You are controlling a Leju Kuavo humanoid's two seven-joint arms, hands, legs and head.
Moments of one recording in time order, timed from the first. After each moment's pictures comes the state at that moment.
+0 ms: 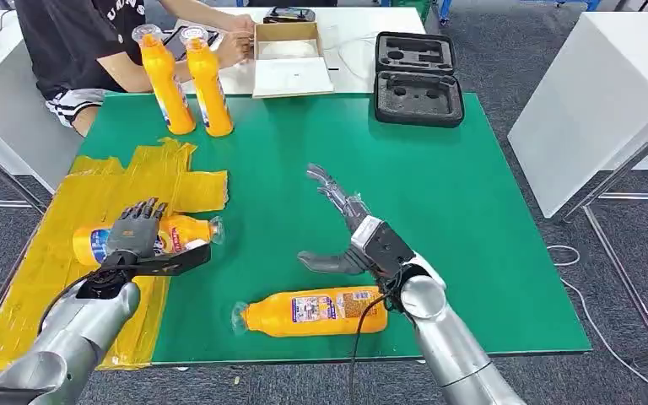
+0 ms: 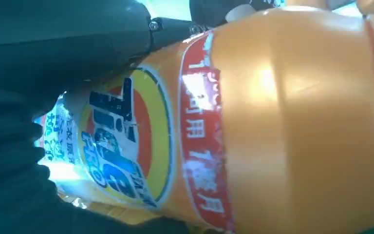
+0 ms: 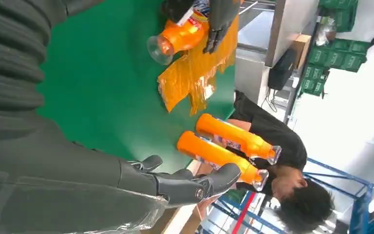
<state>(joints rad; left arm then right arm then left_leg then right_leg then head) -0.68 0.04 -0.15 -0.47 -1.56 0.25 0.11 -0.30 0.02 0.37 -1.39 0.13 0.23 -0.29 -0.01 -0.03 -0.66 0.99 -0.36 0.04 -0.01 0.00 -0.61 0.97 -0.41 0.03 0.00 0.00</state>
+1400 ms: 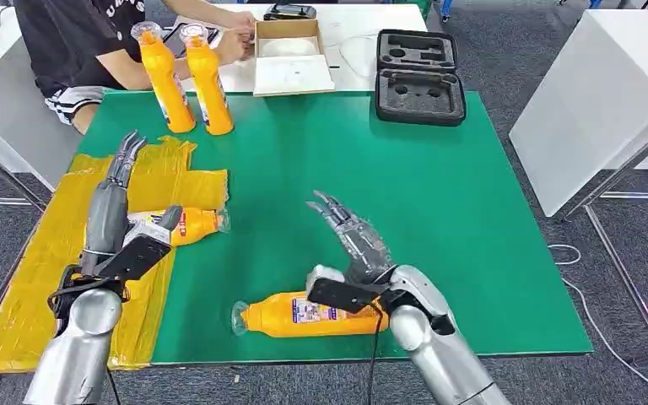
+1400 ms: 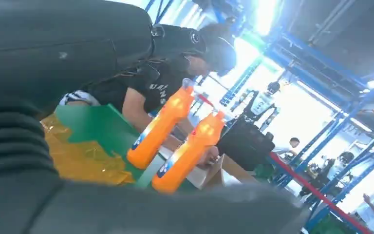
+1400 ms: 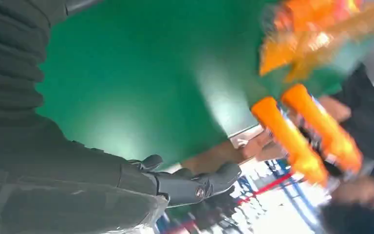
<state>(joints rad) -0.30 -0.02 -0.09 -1.45 -0.75 0.22 -0.32 -0.22 0.00 0.44 -1.44 0.82 0.02 -0.20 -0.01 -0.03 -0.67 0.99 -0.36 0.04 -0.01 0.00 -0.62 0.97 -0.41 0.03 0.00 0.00</state>
